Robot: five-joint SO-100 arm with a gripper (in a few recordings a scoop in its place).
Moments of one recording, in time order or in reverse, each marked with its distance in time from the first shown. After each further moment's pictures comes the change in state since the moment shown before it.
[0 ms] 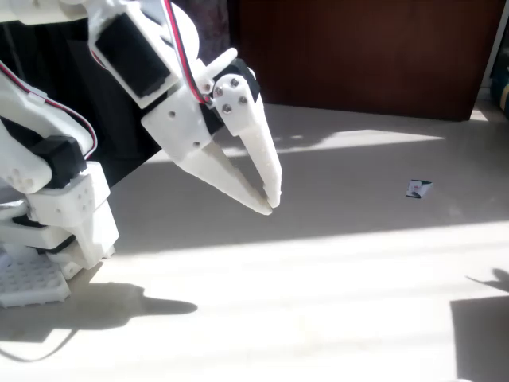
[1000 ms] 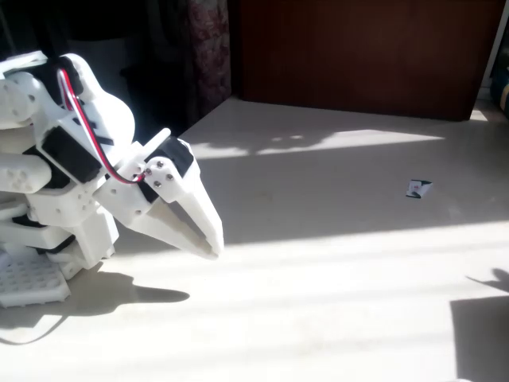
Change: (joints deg) arm 0.0 42.3 36.1 0.0 0.0
